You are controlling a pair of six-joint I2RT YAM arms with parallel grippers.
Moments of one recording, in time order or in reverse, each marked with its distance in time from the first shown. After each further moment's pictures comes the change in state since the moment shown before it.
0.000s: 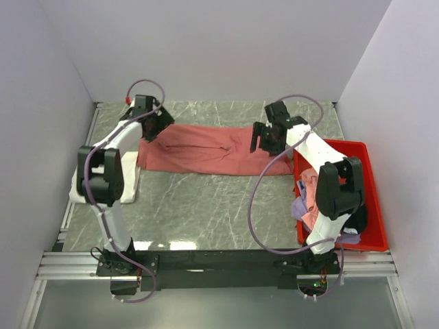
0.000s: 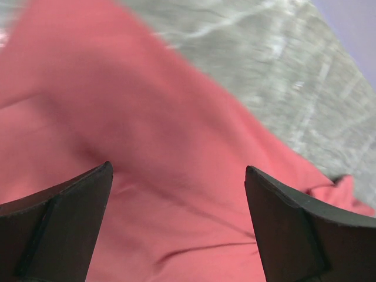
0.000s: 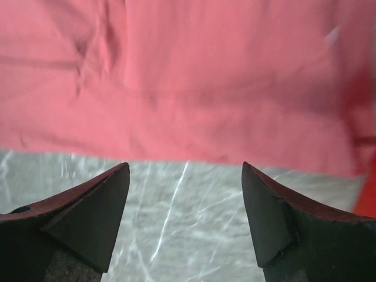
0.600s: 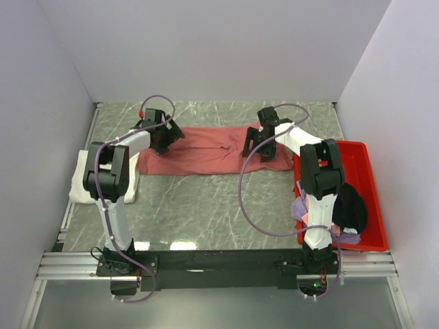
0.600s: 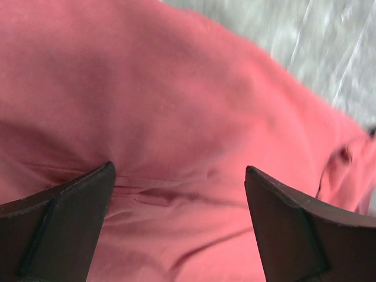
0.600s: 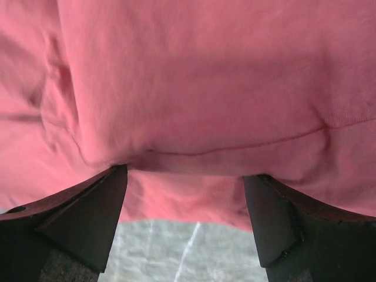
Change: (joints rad) left arm -0.050 0.114 -0.079 0.129 0.132 -0.008; right arm -0.011 0.257 0.035 0.115 -0.098 0.084
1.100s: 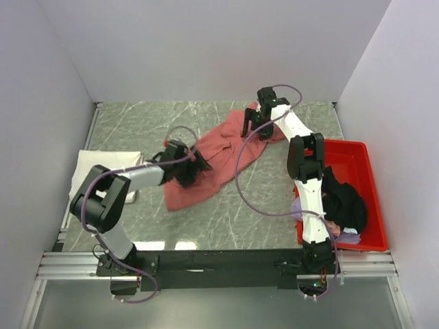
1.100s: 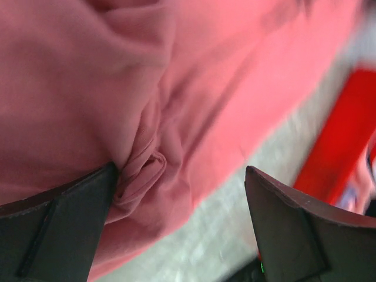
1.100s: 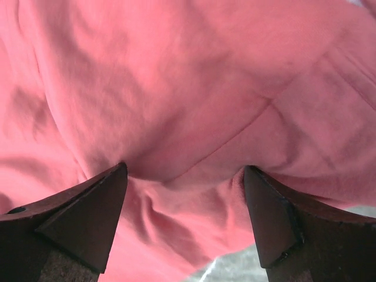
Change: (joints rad) left arm -0.283 -0.335 -0.520 0.206 0.092 -0.208; right arm -0.052 0.407 0.682 -0.251 -0.030 -0.141
